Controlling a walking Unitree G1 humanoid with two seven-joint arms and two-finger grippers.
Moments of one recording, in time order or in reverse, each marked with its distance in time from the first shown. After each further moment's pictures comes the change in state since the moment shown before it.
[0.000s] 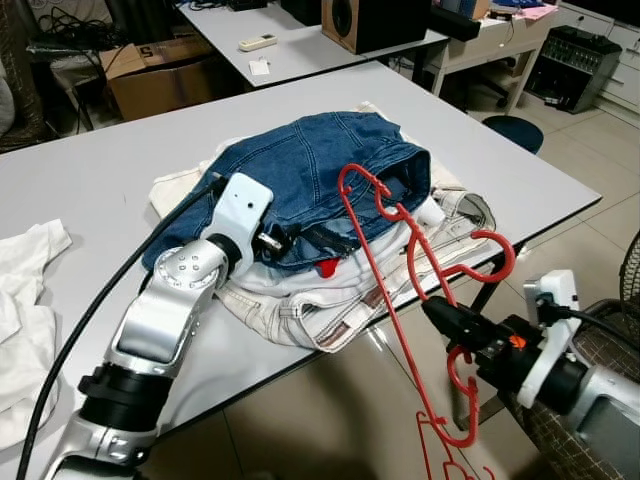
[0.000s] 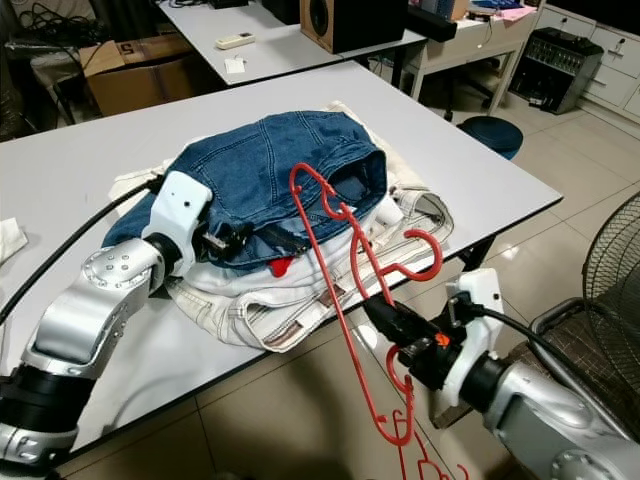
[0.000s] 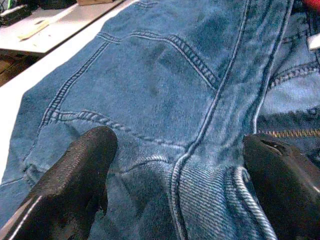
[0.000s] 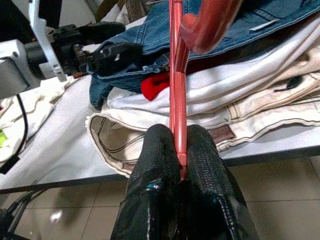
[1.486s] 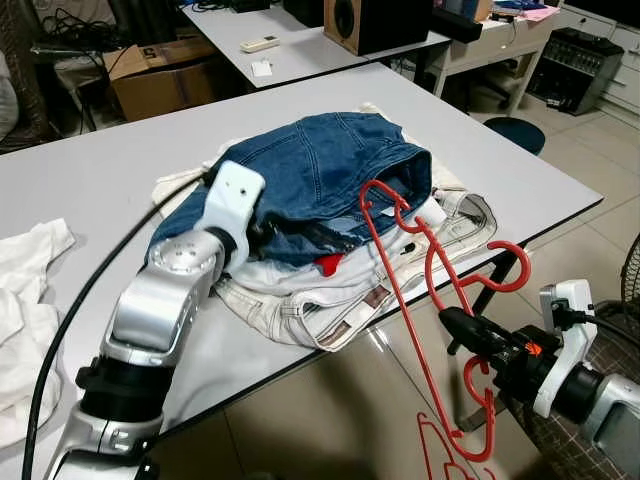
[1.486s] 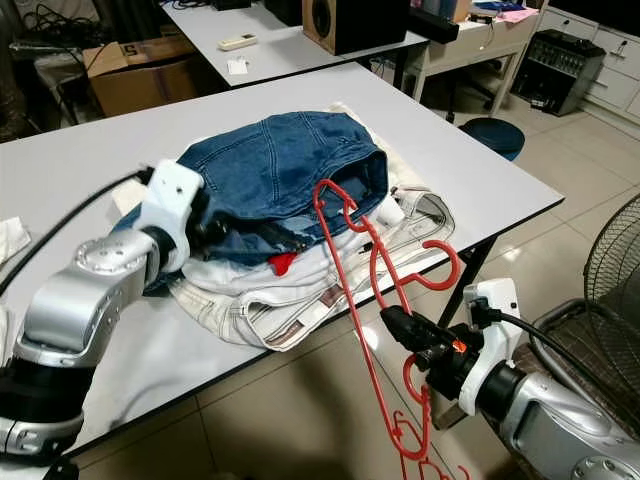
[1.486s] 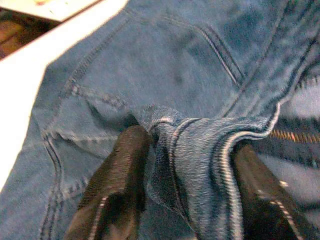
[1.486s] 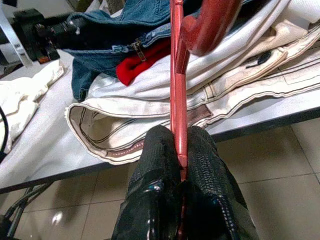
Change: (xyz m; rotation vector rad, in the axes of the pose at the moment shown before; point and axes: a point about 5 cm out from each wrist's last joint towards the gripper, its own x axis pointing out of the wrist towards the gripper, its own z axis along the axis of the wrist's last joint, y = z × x) left arm -0.003 0.008 0.014 -0.104 0.058 0.077; right arm -0.010 -0.009 -0.007 0.053 0.041 -0.070
